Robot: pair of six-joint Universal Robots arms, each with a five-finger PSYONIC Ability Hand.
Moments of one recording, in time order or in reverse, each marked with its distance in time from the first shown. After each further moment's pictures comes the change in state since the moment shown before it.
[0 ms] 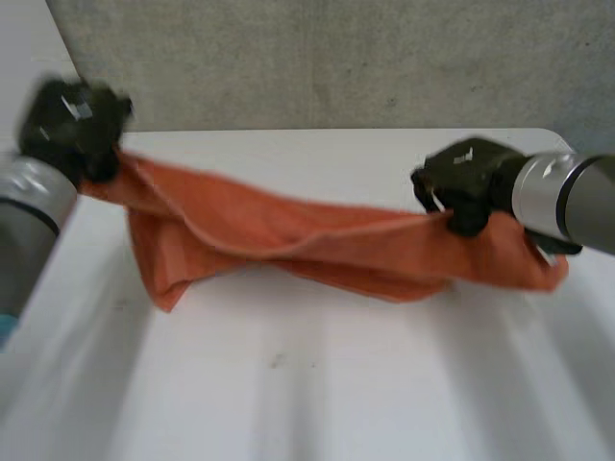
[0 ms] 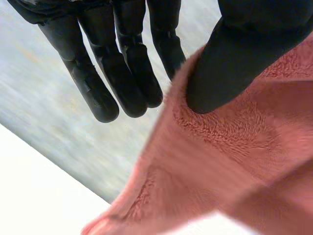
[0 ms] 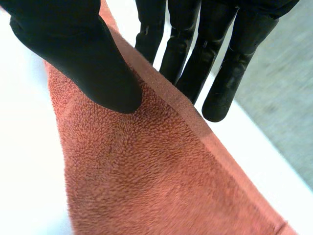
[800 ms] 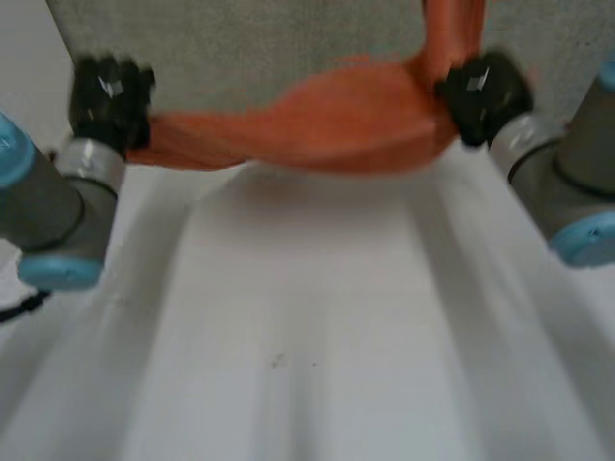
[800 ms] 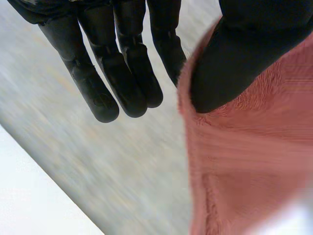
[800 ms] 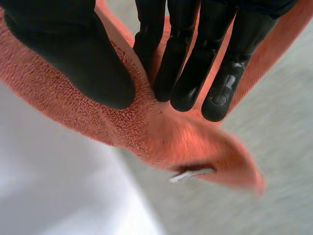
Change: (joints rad) left arm -0.027 -0.330 0.183 0.337 -0.027 -0.075; right arm 0.000 0.132 0.054 -0.688 0.164 -0.062; left_hand 0.000 0.000 0.000 0.000 0.000; right_hand 0.000 0.006 0.004 0.004 0.007
